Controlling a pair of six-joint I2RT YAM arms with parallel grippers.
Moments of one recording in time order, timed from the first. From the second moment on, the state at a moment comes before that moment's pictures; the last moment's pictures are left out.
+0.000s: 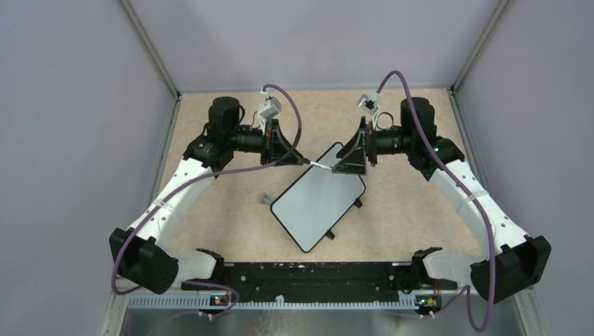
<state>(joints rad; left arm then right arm) -0.40 1.28 1.23 -0.37 1.18 -0.01 0.39 1.20 1.20 -0.47 -1.05 0.18</state>
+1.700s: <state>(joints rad) -0.37 1.35 1.08 0.47 1.05 -0.91 0.40 1.26 1.12 0.12 -0.95 0.89</state>
